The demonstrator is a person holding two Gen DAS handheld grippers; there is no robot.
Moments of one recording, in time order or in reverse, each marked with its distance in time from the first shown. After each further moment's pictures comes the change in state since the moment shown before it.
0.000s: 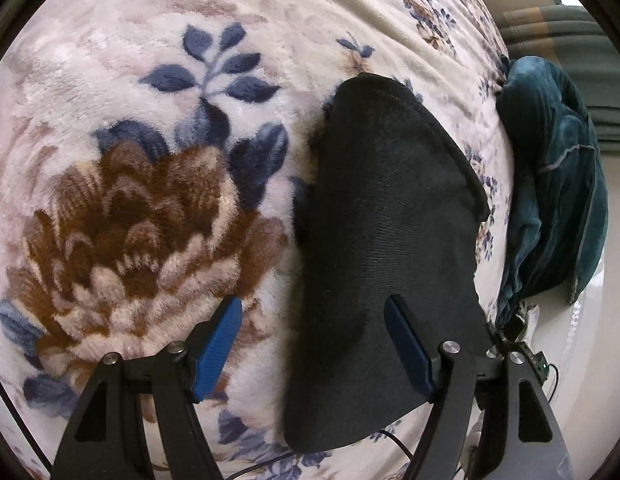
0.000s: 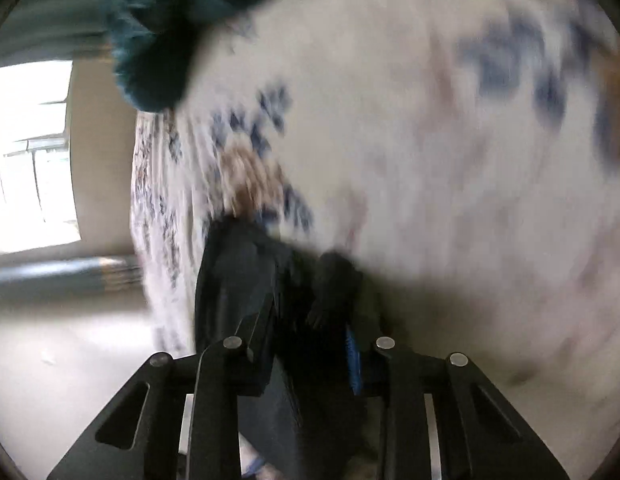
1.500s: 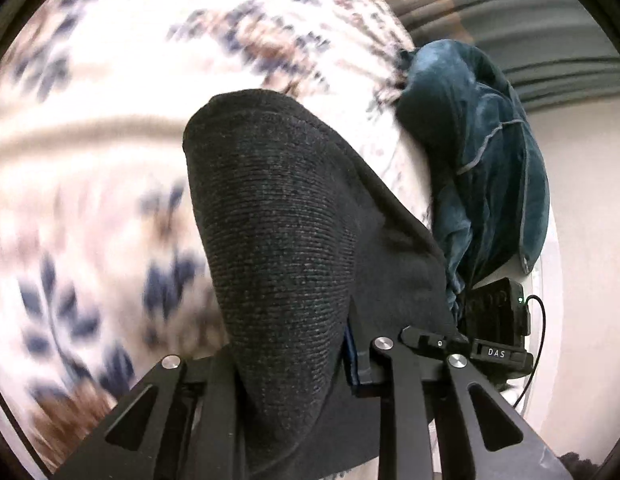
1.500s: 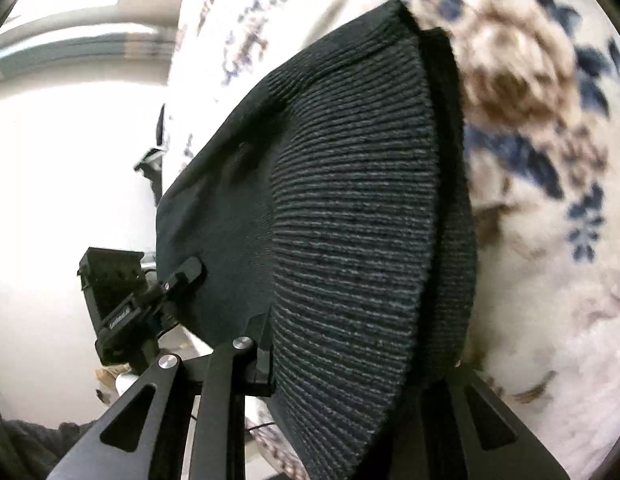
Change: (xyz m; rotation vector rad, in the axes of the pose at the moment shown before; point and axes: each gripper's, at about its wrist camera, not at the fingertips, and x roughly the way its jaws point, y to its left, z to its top) left arm -0.012 -0.109 0.108 0.300 -0.040 -0.191; right arm 0.102 0.149 -0.011 -0.542 0.666 0.065
